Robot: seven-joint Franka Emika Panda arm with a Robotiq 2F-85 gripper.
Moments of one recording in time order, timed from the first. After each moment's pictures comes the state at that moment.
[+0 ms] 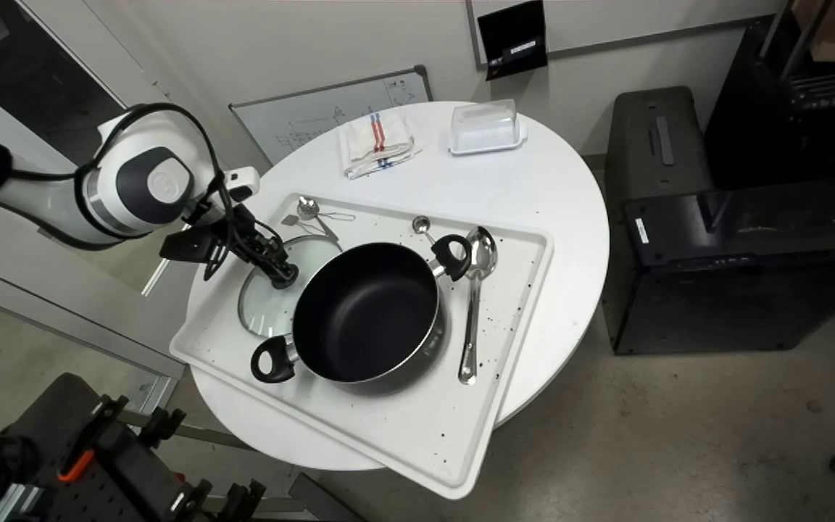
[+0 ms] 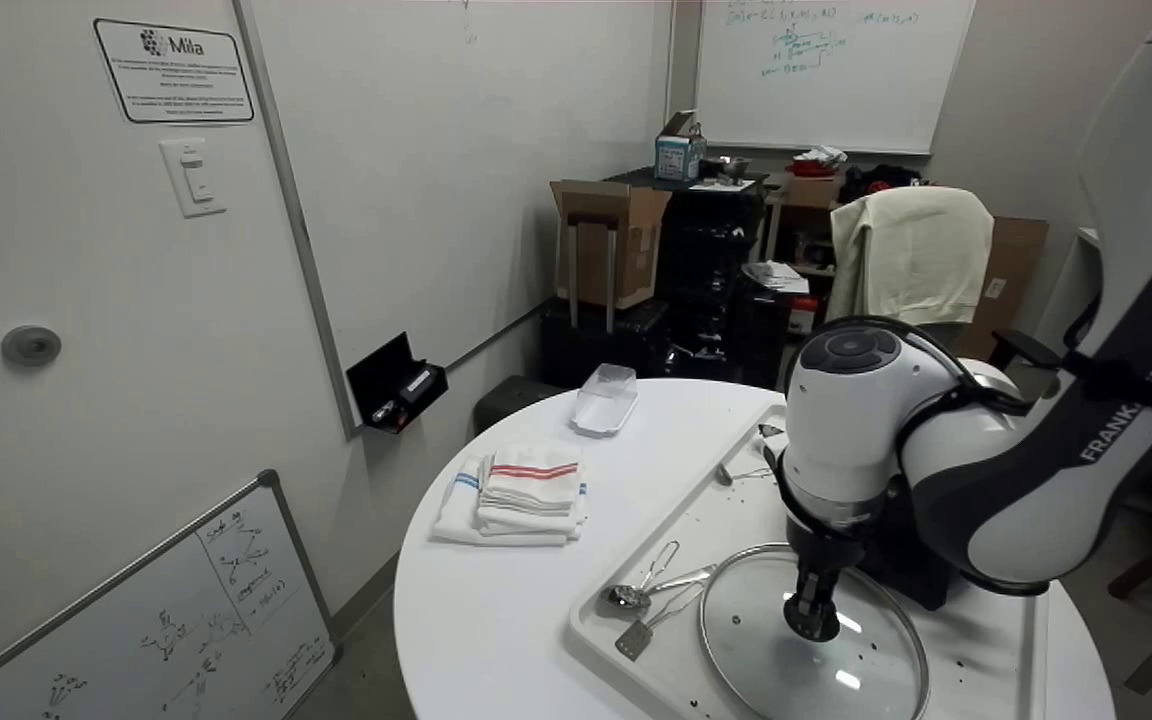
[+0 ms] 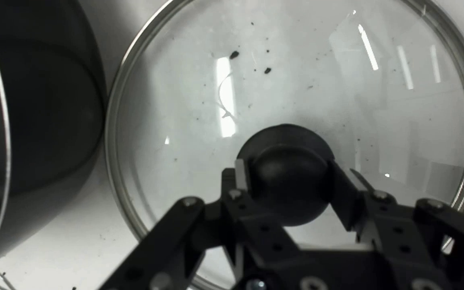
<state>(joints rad) 0.39 0.82 -0.09 -2.05 -0.22 2.78 0.37</state>
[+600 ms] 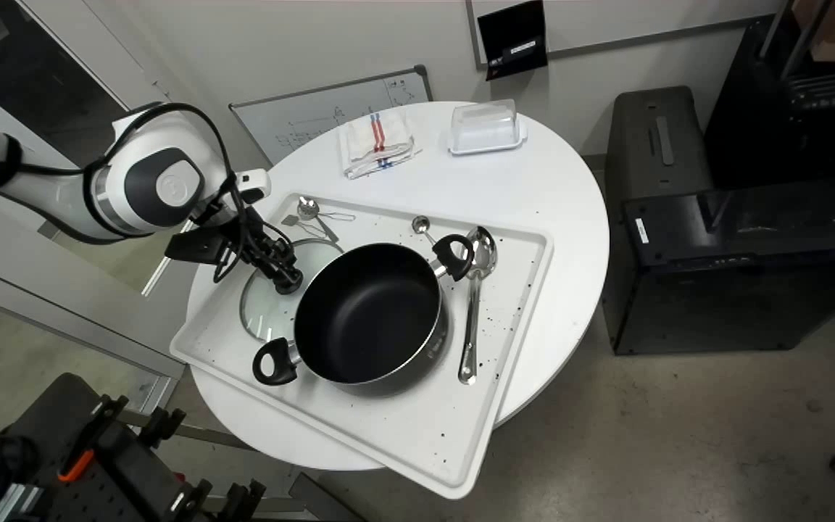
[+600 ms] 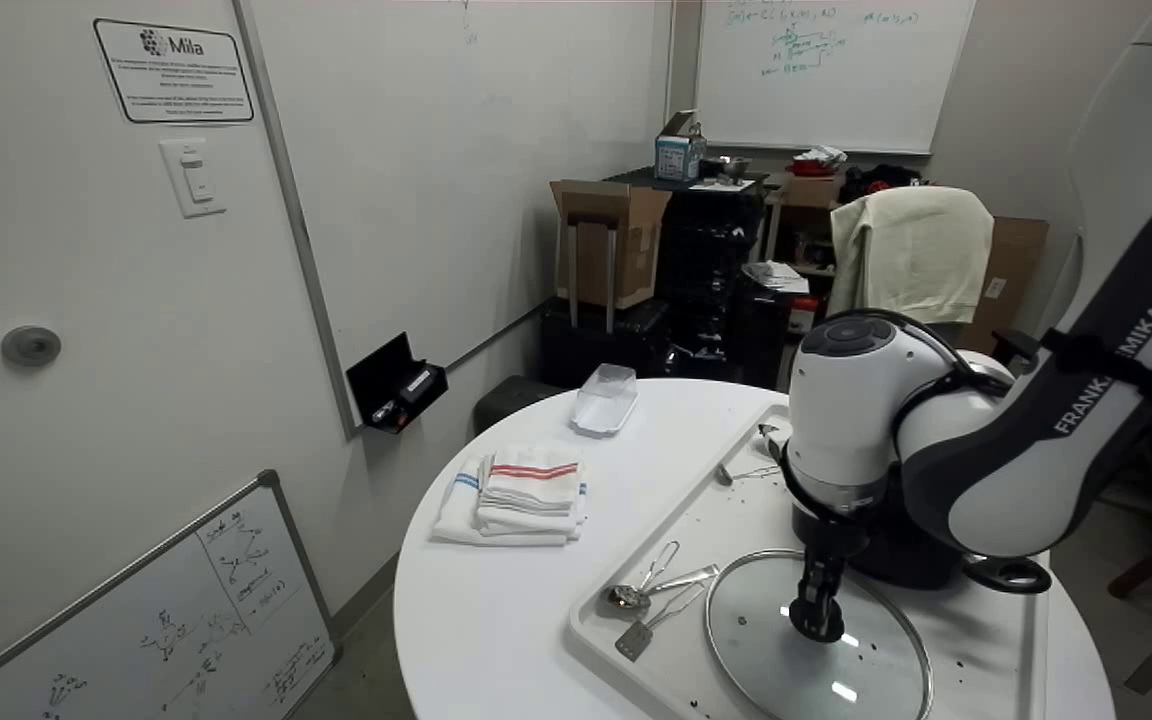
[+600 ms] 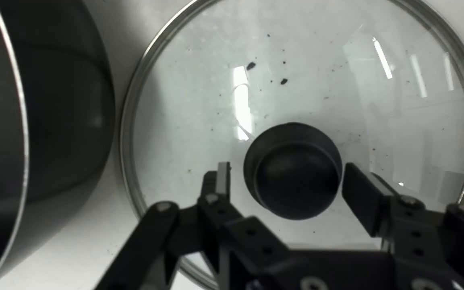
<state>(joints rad) 0.31 0.82 -0.05 -2.06 -0.18 2.76 0.28</state>
